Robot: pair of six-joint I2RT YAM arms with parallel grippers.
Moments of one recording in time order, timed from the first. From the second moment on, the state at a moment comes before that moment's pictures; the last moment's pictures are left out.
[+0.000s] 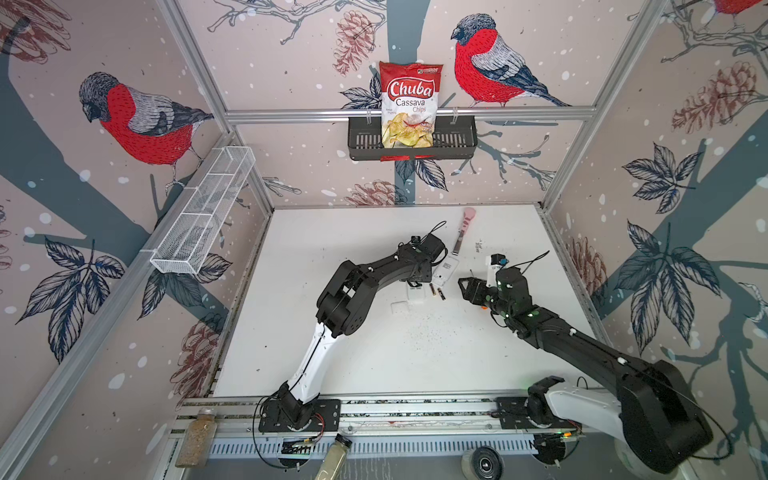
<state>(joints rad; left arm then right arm) -0.75 2.30 1.79 -0.69 -0.25 -0.65 0.46 1.14 0.49 0.09 -0.06 0.52</state>
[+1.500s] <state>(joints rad) -0.42 2.09 1.56 0.26 0.99 -0.79 0.31 1.48 0.70 0.63 -0.81 0.69</state>
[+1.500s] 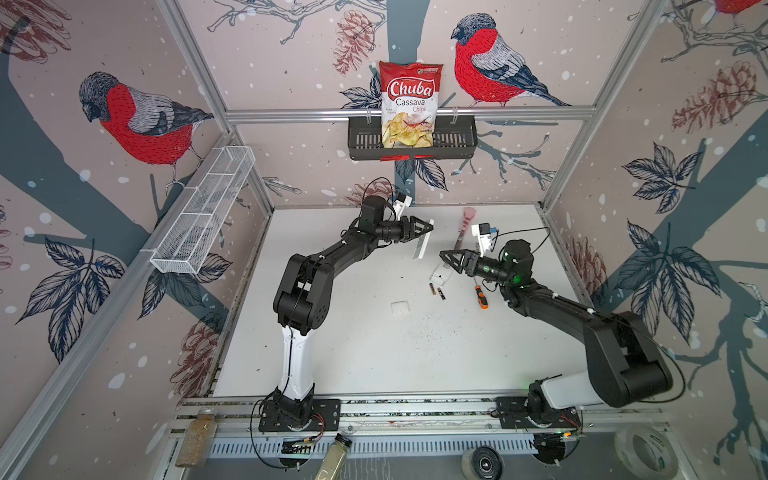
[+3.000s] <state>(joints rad) -0.41 2.29 1.63 0.96 1.18 -1.34 0.33 1.83 0.99 0.90 -0.92 0.92</state>
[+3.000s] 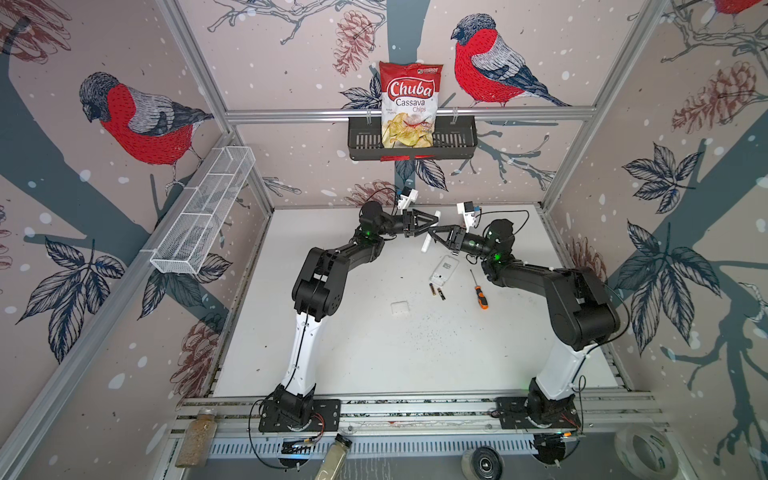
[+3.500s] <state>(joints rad) -0.41 2.29 1.61 1.02 1.18 -1.37 0.33 1.87 1.00 0.96 -0.94 0.98</state>
